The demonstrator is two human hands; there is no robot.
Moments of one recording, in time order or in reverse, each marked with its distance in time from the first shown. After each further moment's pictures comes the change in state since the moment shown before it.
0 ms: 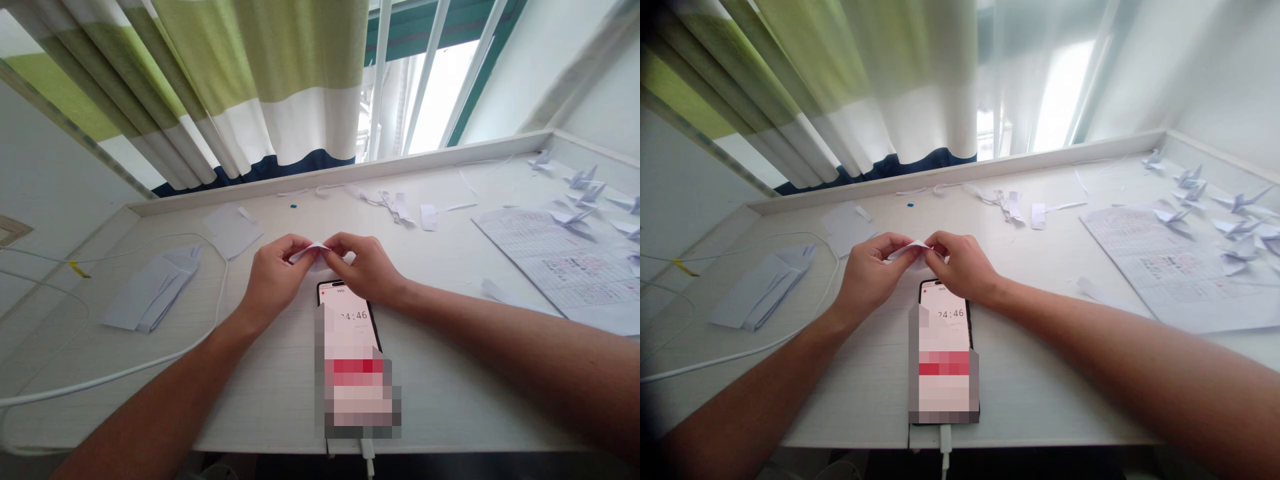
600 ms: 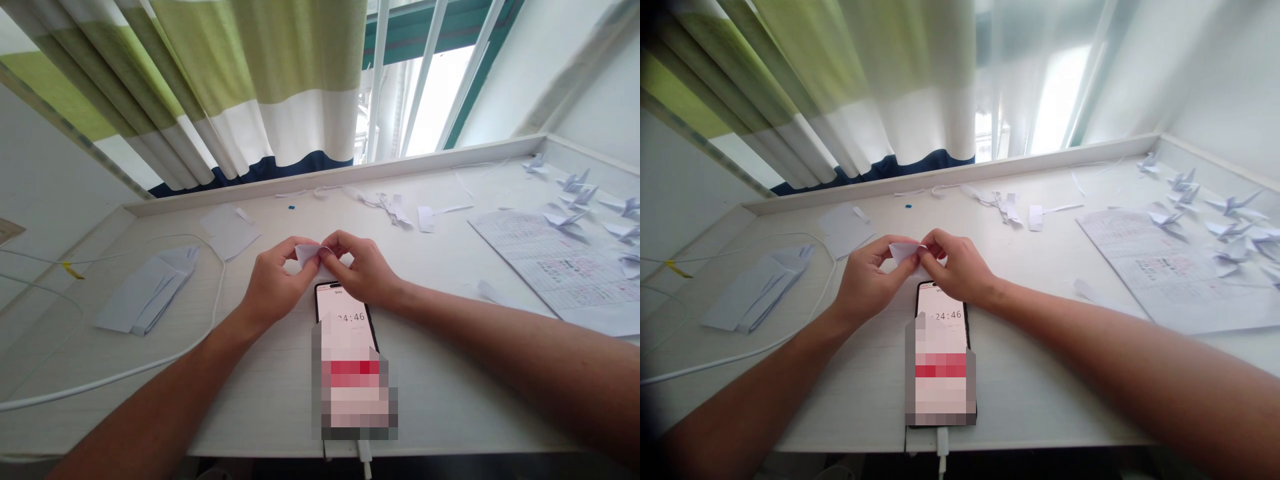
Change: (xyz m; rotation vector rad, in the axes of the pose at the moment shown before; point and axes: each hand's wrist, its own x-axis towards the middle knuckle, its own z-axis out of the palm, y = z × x) left_hand -0.006 0.003 -0.003 0.071 -0.038 0.190; right_hand 0.000 0.001 -0.001 0.110 0.014 -0.074
